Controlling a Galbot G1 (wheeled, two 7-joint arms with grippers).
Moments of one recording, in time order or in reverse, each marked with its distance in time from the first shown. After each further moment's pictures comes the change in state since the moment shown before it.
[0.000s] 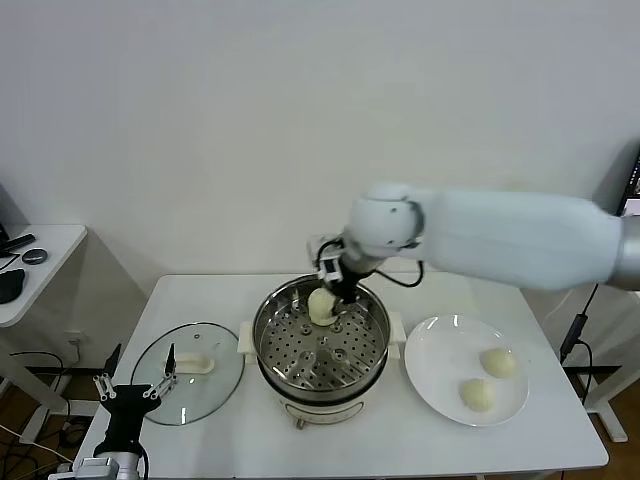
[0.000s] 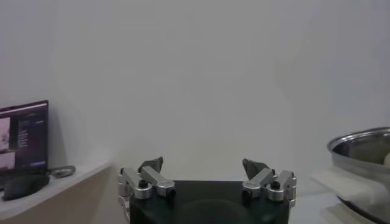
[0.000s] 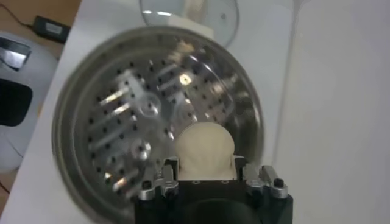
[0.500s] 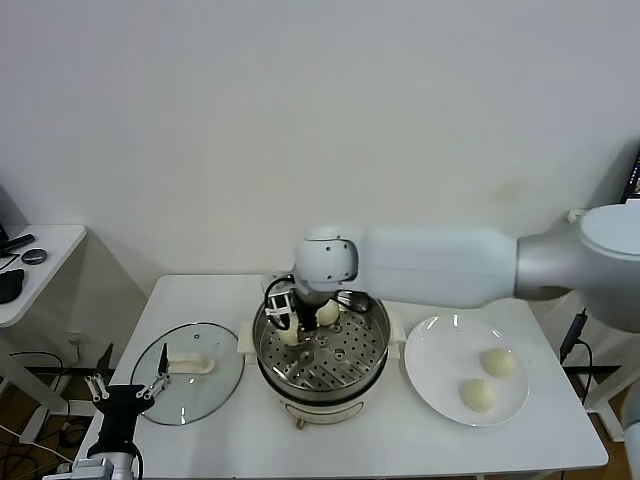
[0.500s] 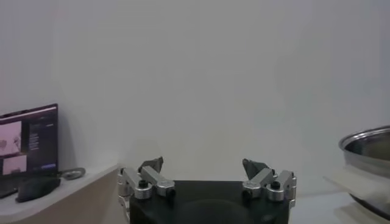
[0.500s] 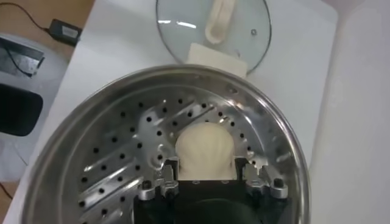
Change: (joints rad) left arm -0.001 -0.003 -0.020 0.003 0.009 -0.009 -0.002; right arm -0.128 0.155 0.013 -0.135 -0.028 -0.025 0.040
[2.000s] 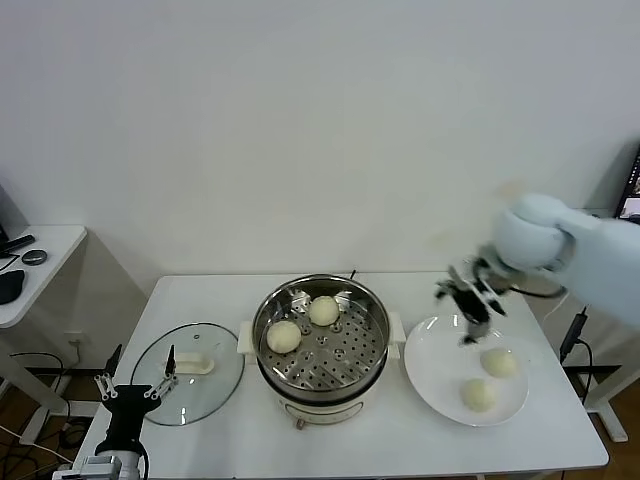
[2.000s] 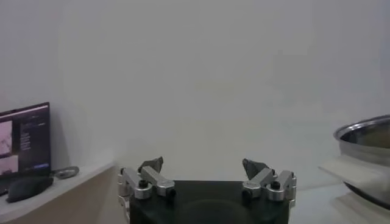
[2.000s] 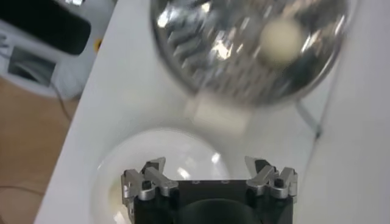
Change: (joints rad) left arm -0.018 0.017 0.027 0.038 0.020 -0.004 0.001; right arm -0.199 -0.901 0.306 0.269 -0.556 0.425 -0.491
